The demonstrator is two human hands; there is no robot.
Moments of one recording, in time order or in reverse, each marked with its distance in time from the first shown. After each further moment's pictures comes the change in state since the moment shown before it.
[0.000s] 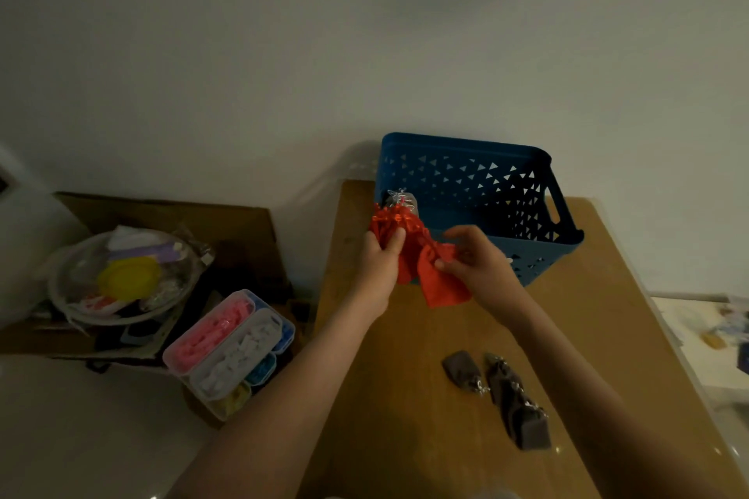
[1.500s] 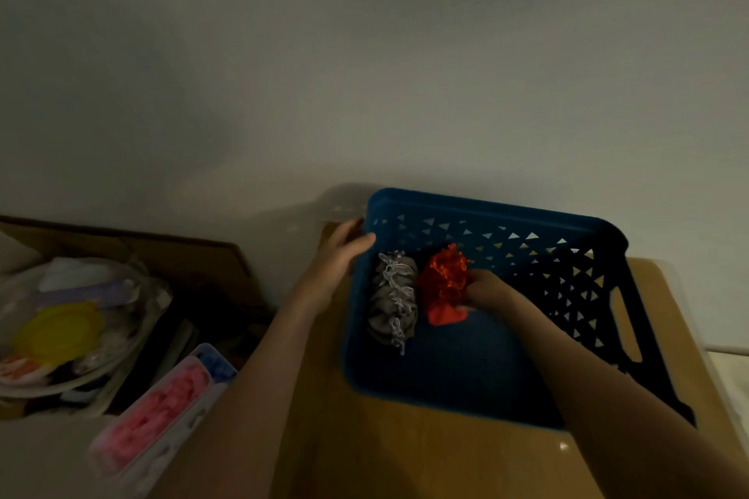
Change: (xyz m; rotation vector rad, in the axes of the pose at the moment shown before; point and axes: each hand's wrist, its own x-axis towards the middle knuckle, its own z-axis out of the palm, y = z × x) left_hand 0.240 0.045 -0.012 0.036 -0.088 -0.100; right_hand 0.291 0.148 -0.025 -0.244 -0.225 0.603
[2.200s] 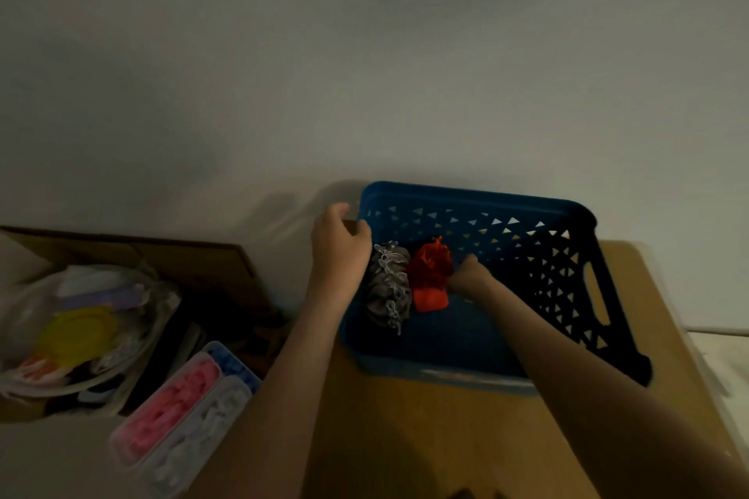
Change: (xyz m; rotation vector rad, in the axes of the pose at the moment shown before) left_hand -0.044 0.022 0.032 0.524 0.455 0.270; right_hand -0.037 -0.021 0.008 -0.119 0.129 0.093
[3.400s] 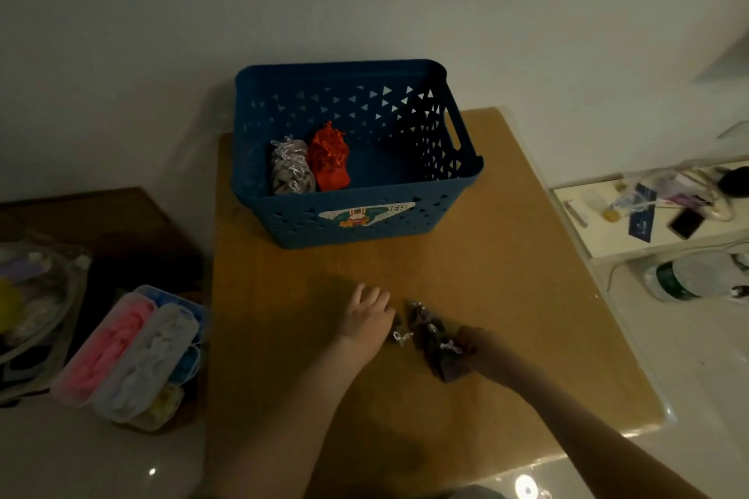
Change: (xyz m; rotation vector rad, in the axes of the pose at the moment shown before) left_hand -0.267 -0.120 0.090 1.177 -0.846 0.841; right_hand -0.232 0.299 0.078 -0.158 -0.194 -0.056
